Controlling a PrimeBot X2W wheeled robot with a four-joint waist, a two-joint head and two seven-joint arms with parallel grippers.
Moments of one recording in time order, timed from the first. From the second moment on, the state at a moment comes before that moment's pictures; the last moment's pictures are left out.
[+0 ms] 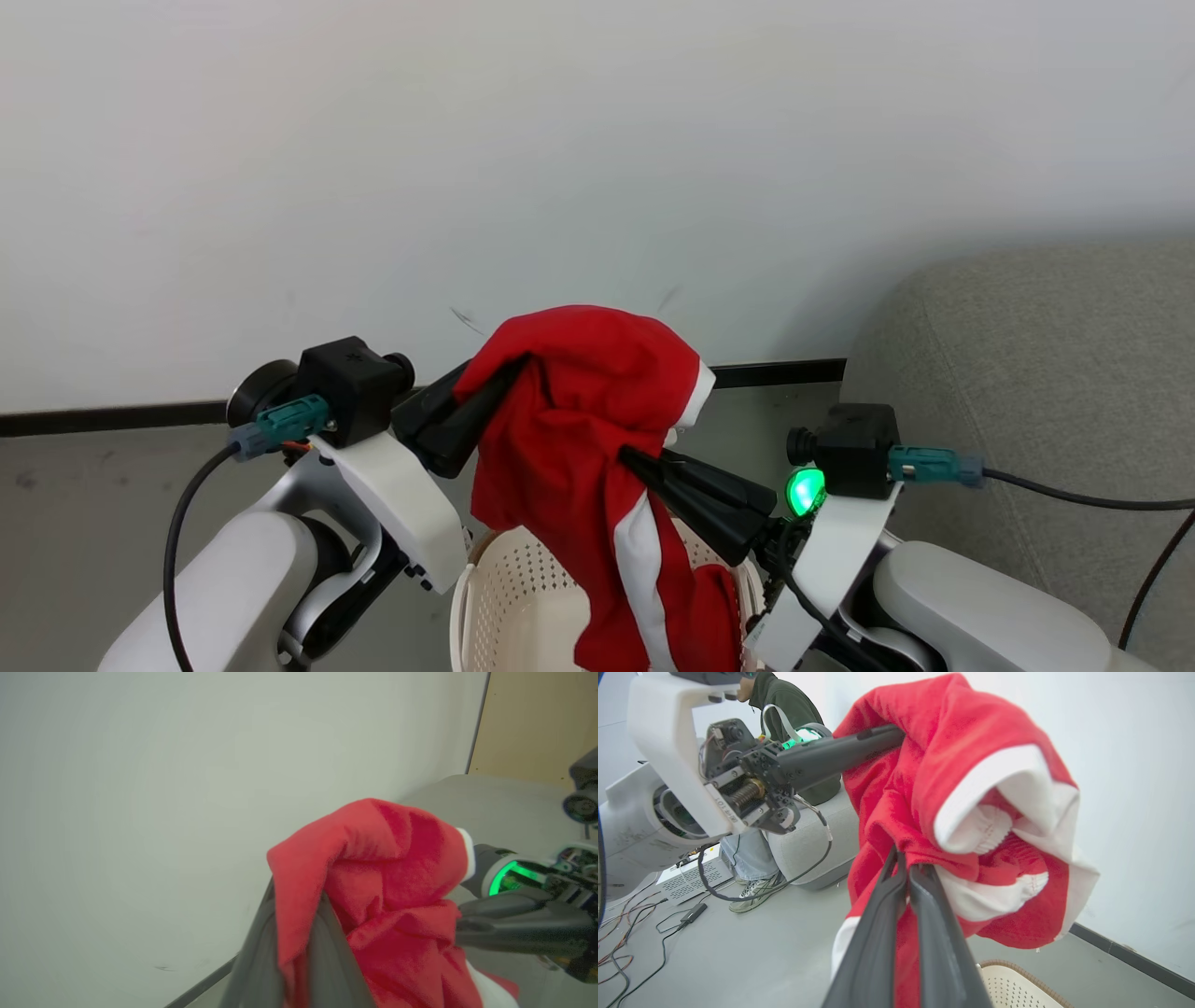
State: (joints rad) left arm -0.46 0.36 -0.59 -0.11 -0.65 -0.06 0.14; right arm -0.54 -0.35 0.99 0.00 0.83 0.12 -0.25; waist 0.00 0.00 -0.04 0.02
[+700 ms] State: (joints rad) left arm -0.36 0.31 -0.58 -0.08 -0.70 -0.05 0.06; right arm -0.44 -0.40 0.76 -0.06 0.73 0.12 -0.25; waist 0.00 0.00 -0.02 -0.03
